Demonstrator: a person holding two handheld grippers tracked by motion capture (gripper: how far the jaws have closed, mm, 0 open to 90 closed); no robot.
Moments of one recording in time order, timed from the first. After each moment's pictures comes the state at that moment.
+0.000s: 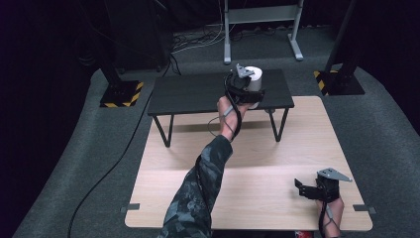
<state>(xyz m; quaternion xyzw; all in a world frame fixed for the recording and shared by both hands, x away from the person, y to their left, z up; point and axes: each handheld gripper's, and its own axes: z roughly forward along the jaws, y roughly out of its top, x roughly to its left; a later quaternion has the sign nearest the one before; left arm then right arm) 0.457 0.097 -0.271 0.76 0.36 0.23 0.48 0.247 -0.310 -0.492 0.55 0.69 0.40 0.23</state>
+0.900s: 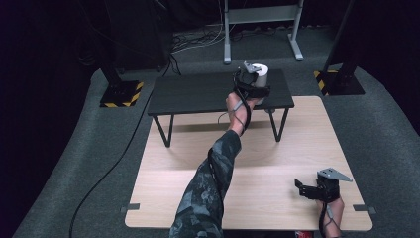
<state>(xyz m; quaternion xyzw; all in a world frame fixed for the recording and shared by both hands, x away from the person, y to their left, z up) 0.486 0.072 -0.288 0.76 0.39 0.23 0.48 0.247 -0.312 -0.492 0.55 0.69 0.40 0.22</state>
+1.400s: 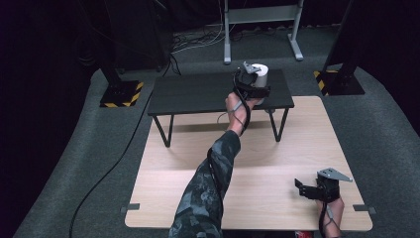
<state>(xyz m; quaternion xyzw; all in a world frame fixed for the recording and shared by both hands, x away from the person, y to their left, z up) 0.483 0.074 -0.290 0.75 0.38 0.24 0.48 0.247 -0.312 -0.492 0.55 0.69 0.40 0.22</state>
